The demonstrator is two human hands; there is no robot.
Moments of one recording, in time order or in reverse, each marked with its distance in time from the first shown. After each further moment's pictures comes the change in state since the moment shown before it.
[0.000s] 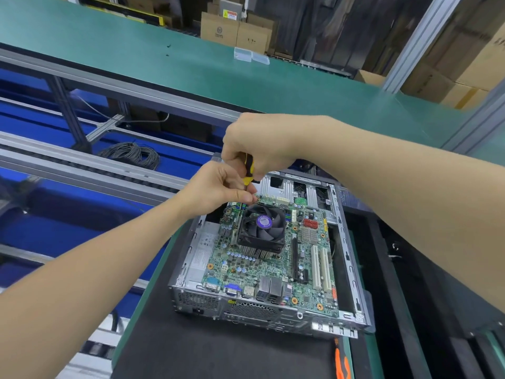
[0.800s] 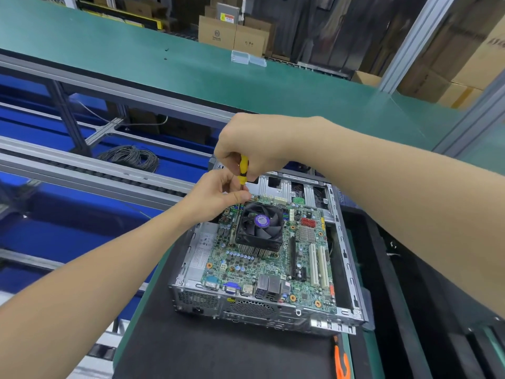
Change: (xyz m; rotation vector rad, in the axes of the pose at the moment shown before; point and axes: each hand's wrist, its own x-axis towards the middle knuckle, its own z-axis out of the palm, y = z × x) left_hand -0.009 -0.002 0.009 0.120 0.062 -0.005; right_hand -0.003 -0.003 0.001 -0.050 0.066 -0.033
